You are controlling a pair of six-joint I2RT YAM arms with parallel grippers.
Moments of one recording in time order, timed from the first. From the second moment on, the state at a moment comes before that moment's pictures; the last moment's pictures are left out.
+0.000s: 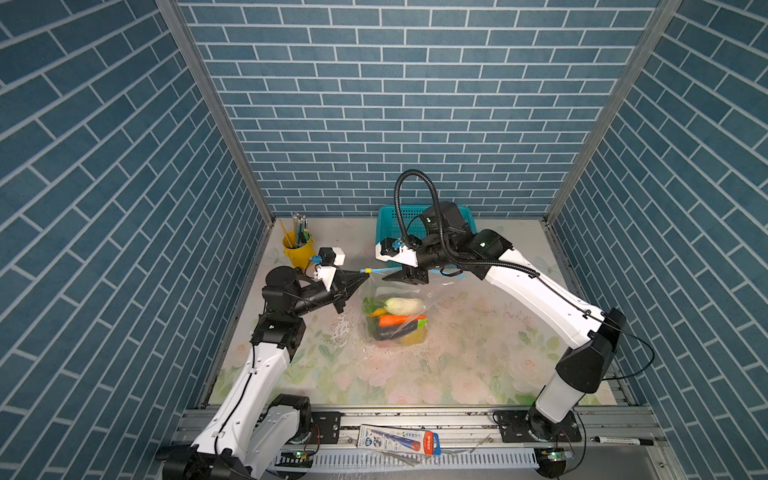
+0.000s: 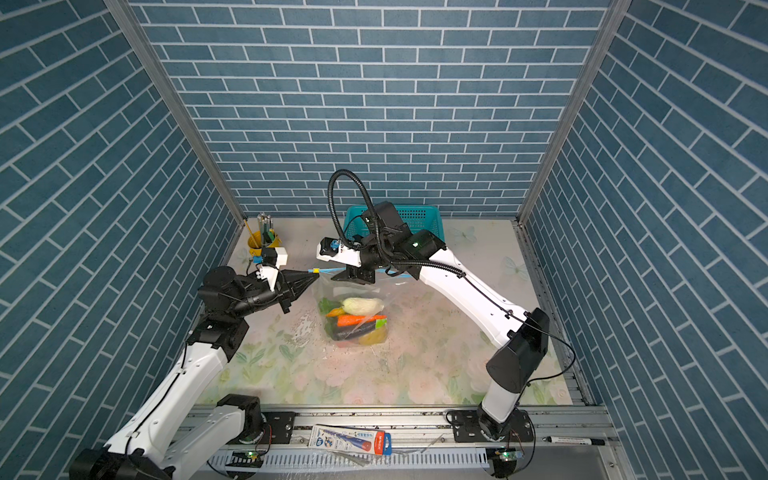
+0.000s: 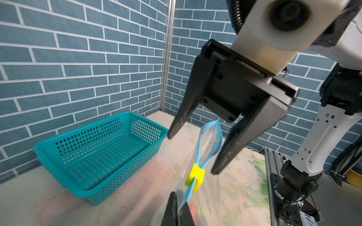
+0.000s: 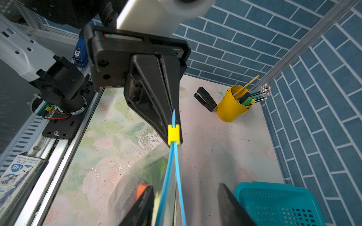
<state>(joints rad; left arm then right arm) -0.13 0.91 0.65 0.21 0.95 -0.11 0.85 1.72 1.83 -0.77 -0.54 -0.74</state>
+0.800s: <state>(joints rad) -0.14 0.88 0.66 0.15 0.94 -0.05 0.85 1.73 1.85 -0.84 -0.54 -0.76</state>
